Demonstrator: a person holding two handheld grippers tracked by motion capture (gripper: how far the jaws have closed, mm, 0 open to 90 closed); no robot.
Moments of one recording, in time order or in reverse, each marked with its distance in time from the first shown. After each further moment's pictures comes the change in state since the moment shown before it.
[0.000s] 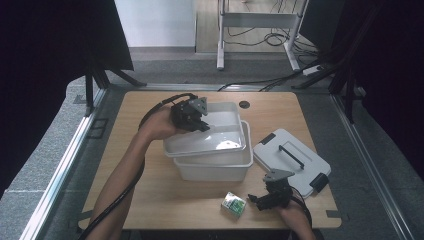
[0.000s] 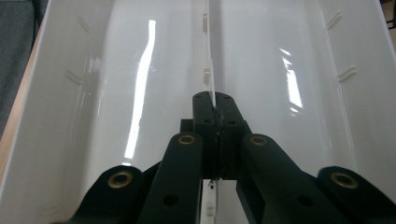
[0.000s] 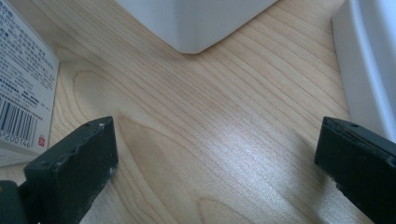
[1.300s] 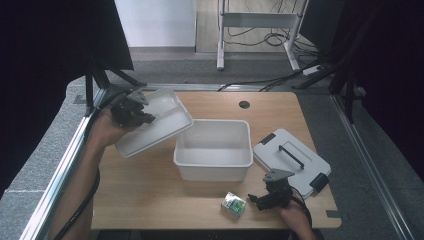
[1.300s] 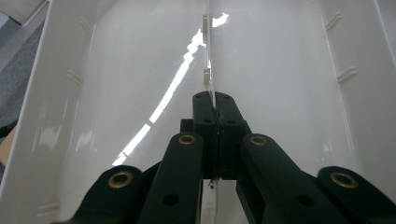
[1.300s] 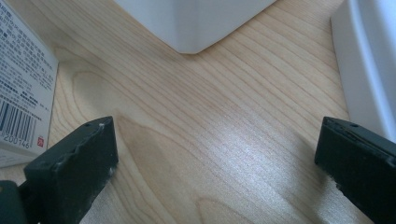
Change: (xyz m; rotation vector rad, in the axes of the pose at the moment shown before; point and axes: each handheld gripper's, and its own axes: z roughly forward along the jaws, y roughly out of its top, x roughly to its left) left arm 0.010 -0.127 -0.079 0.039 0.273 -0.364; right arm 0.000 0.000 0.000 0.001 0.000 0.001
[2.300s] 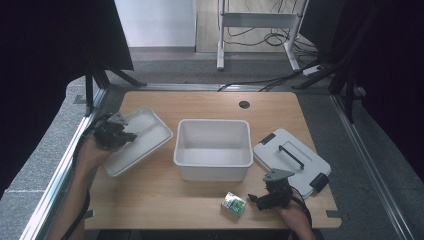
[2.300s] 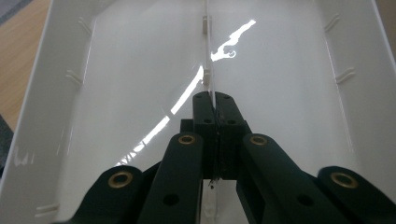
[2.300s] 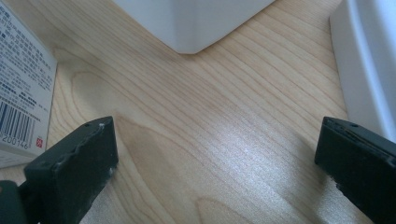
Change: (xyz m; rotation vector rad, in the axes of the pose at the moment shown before) left arm 0.003 -0.098 0.039 0.004 0.033 -0.150; right arm 0.000 0.000 0.000 0.001 -0.003 0.004
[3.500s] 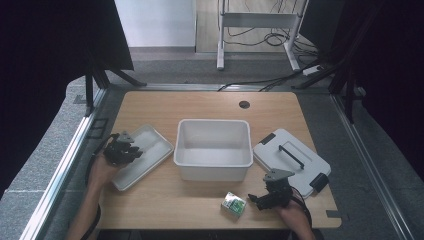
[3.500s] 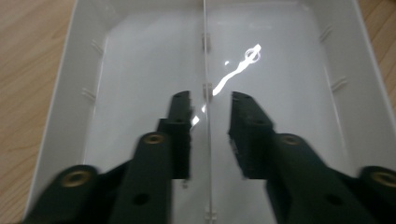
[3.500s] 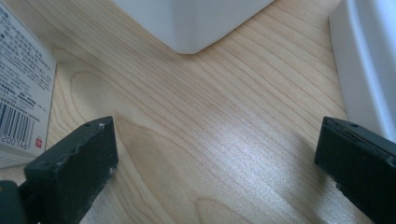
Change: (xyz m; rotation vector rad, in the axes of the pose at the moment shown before) left arm -0.015 -0.045 0.052 -0.020 0.031 -0.064; right arm 0.000 0.000 0.000 -0.002 0.000 0.000
